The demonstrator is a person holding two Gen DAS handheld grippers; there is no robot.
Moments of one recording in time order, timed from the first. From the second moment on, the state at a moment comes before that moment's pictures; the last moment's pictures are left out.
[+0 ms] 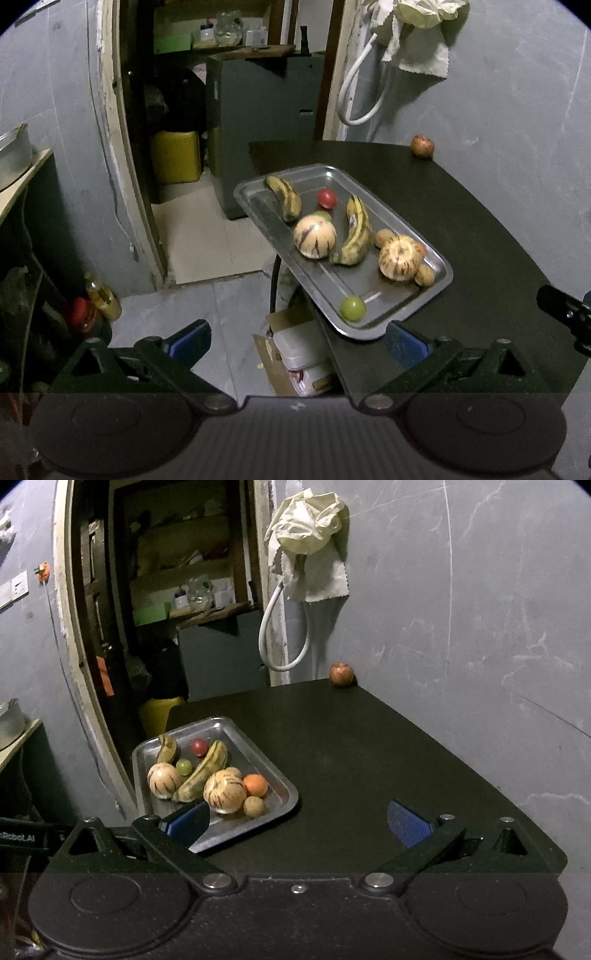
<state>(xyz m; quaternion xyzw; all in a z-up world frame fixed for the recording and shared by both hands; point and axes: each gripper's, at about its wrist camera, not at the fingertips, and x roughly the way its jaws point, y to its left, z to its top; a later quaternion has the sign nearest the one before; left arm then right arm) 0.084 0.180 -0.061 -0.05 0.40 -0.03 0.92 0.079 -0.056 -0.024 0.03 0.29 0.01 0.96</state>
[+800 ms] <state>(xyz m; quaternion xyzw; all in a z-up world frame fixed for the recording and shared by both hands) 0.038 0.083 -0.063 -0.09 0.40 0.07 0.91 0.091 -0.152 -0.028 0.01 0.31 0.18 0.93</state>
